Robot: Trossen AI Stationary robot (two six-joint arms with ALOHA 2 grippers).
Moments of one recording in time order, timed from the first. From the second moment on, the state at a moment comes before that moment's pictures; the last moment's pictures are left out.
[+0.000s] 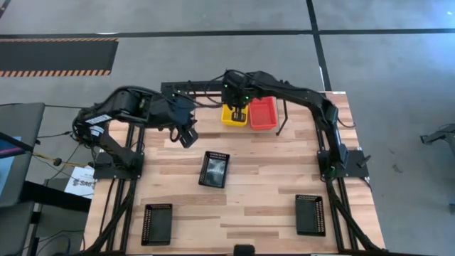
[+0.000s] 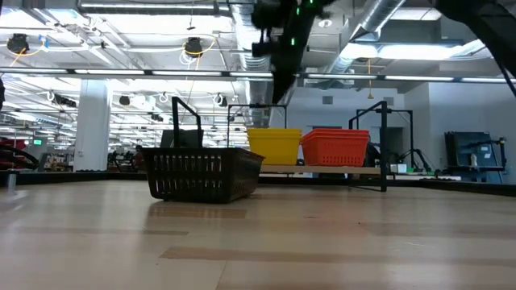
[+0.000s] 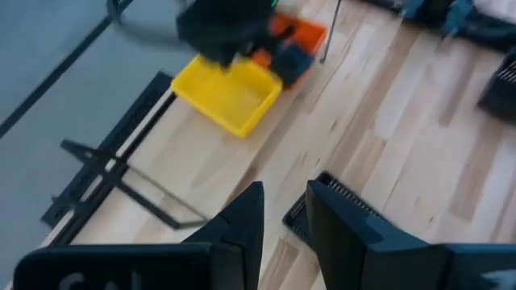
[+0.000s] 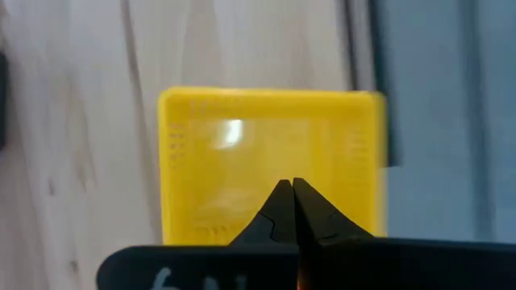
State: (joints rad) left arm -0.07 1.60 2.18 -1.57 -0.43 -0.51; right arm -0.40 2.07 2.09 -1.13 0.17 -0.35
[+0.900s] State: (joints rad) left arm -0.07 1.43 0.94 -0.71 -0.17 -1.24; right arm -0.14 1.38 2.18 -1.30 0.42 -0.09
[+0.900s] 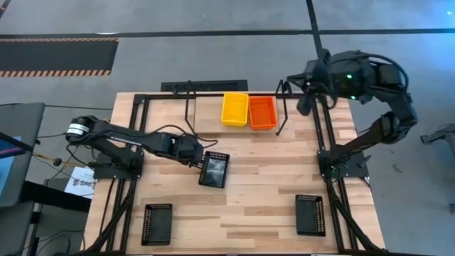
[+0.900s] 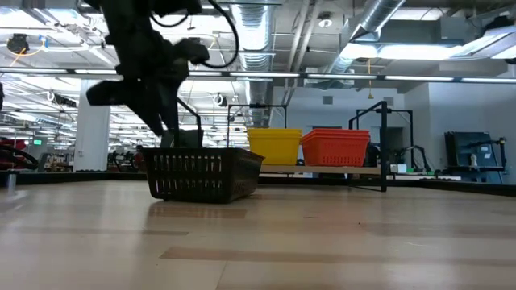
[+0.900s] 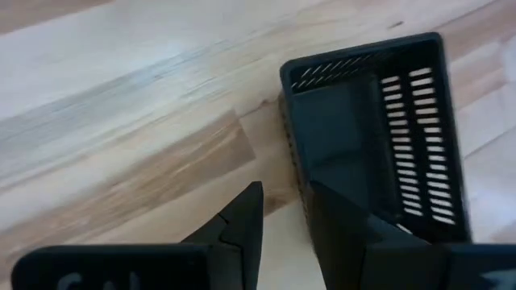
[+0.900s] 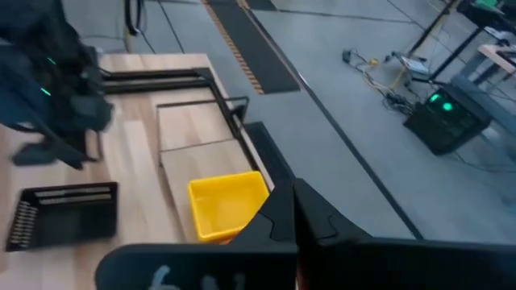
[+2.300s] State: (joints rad) left arm 0.01 1.61 1.17 -0.98 -0.03 -1.08; right arm -0.12 1.36 2.18 -1.41 0.42 -0.09
